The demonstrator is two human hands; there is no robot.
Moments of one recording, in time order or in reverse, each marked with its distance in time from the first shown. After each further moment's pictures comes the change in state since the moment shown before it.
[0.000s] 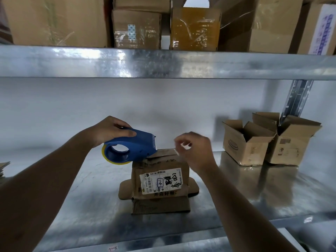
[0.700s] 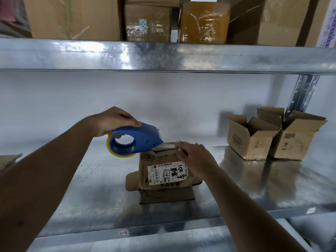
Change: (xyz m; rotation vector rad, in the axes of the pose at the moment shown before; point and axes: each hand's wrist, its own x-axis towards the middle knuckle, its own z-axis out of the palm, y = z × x) left_hand -0.023 0.030 -0.012 -0.103 -0.057 -0.171; right_hand -0.025 -0.004 0.013 -0.340 -0.412 0.117
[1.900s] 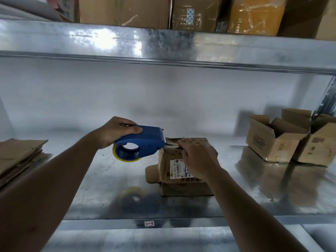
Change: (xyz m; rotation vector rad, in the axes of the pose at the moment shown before) left_hand -0.029 -0.098 -0.021 -0.194 0.118 0.094; right_hand 0.009 -0.064 0.036 -0.292 -0.038 -0.068
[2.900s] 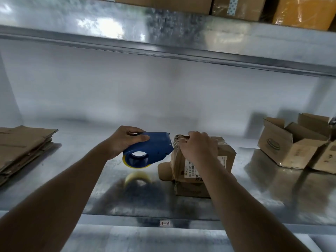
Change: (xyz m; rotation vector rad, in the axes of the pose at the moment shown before) left_hand -0.013 -0.064 0.001 -0.123 0.060 0.025; right_hand 0.041 -0.064 0.009 0.033 0.026 0.381
